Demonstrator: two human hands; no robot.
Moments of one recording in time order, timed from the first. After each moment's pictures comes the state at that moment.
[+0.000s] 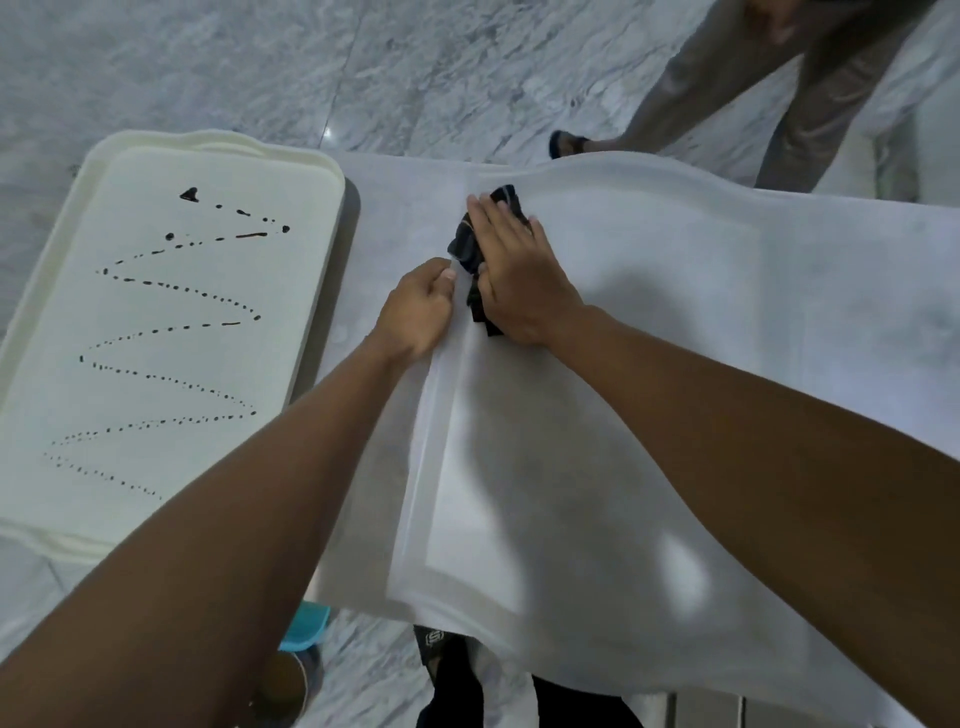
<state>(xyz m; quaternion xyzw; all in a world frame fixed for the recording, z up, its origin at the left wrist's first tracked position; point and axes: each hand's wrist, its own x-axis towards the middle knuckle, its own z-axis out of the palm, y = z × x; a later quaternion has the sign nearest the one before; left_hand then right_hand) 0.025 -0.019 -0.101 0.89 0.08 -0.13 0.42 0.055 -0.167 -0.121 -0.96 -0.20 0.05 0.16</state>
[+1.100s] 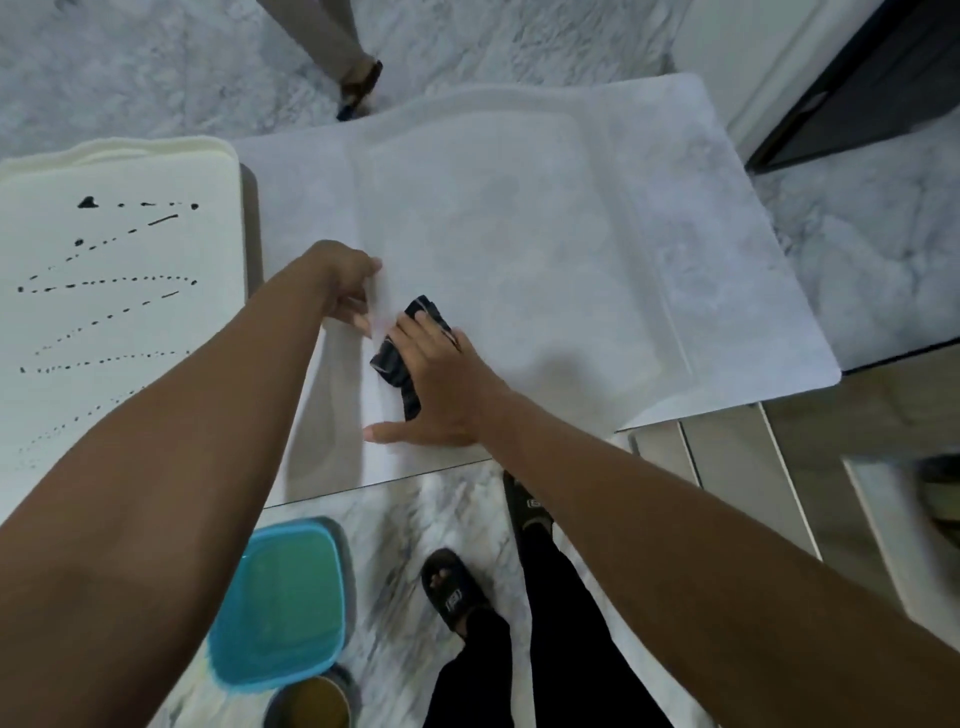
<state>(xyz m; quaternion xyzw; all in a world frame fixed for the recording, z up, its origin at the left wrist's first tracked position) -0.035 -0.008 -0.060 0.83 0.17 -0.37 0.39 -0.200 -0.115 -0.102 -0.97 -0.10 0.11 0.21</state>
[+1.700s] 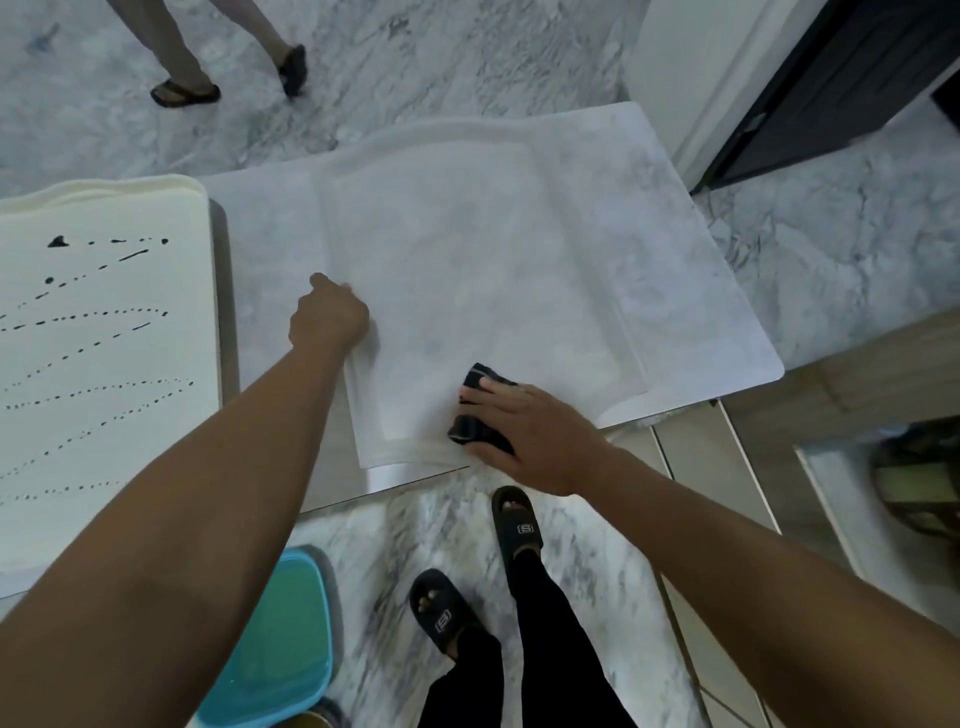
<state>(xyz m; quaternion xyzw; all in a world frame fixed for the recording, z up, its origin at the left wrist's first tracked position) -0.059 -0.028 -0.096 0.96 0.11 -0.17 0.21 -0.288 -0.216 -0.104 -0.97 -0.13 0.09 0.21</state>
